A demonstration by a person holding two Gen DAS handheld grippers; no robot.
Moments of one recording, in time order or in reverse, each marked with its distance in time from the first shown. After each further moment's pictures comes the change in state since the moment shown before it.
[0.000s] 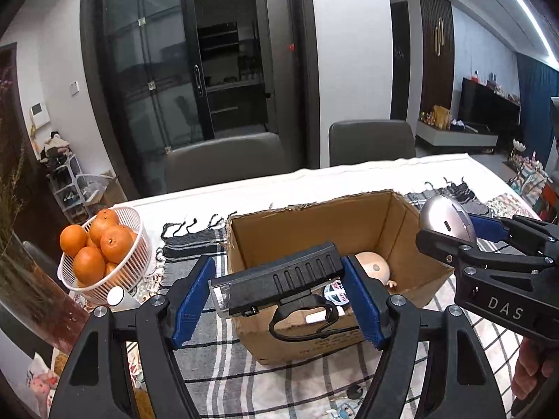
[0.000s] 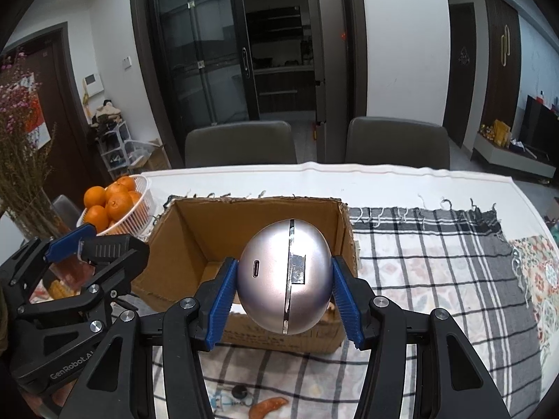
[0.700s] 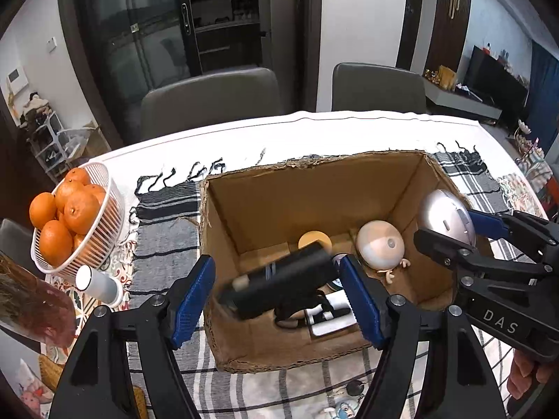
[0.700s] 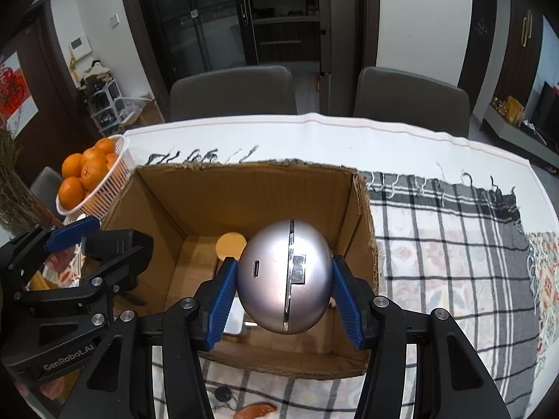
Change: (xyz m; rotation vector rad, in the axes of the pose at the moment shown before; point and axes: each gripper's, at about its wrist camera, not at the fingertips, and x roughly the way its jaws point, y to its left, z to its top) left arm 0.074 0.006 0.009 -0.028 0.258 -0.037; right arm 0.072 -0.008 0.013 -0.023 0.227 0.001
